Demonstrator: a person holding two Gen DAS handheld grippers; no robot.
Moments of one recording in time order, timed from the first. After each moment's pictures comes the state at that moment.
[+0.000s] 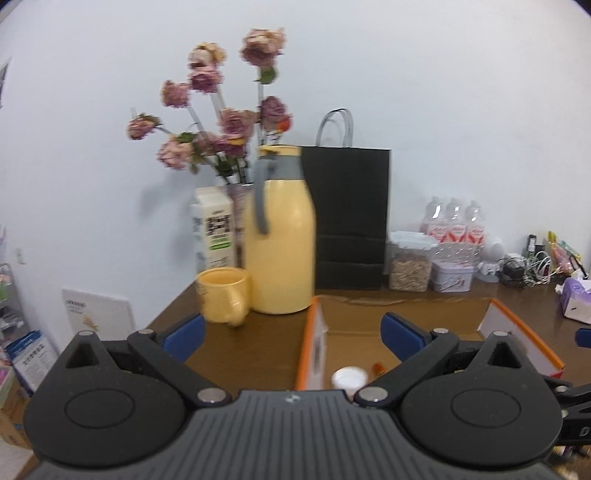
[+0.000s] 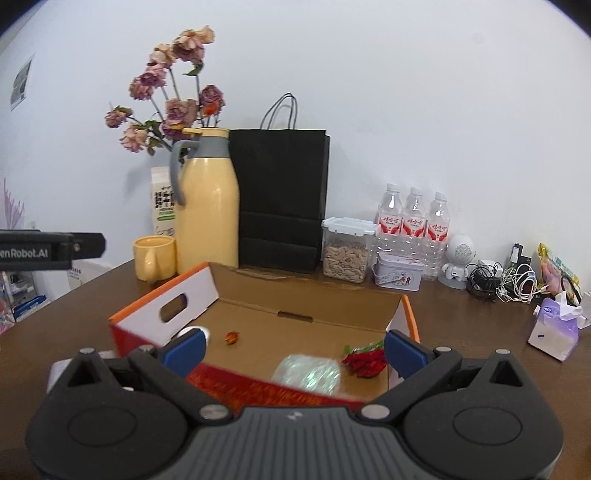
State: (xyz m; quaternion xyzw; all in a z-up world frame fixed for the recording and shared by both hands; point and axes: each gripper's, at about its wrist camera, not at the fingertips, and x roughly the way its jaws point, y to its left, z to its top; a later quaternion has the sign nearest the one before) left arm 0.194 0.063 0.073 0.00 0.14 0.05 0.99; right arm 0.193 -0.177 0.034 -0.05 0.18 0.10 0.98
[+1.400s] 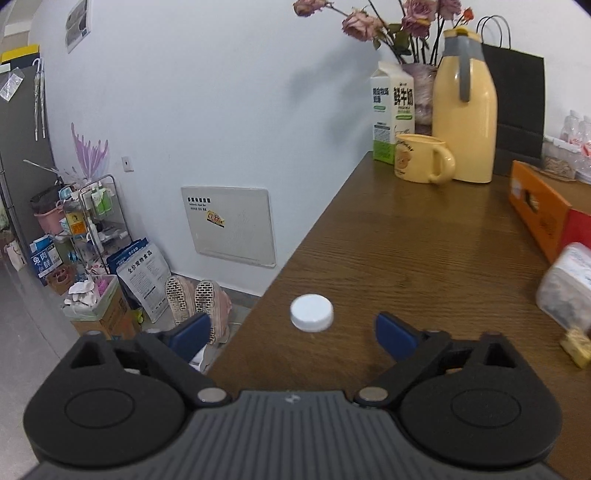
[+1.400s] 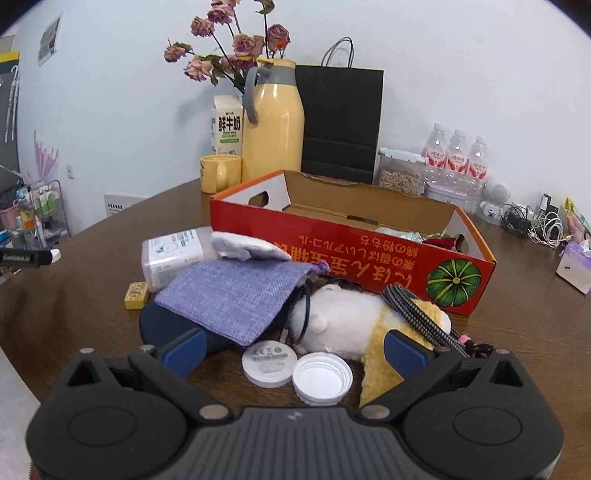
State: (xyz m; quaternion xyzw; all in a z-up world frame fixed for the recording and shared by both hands) left arm 0.124 0.255 -0.035 -0.01 0.28 0.20 0.94; right arm 0.108 -0.132 -0.028 -0.07 0.27 0.13 0.95
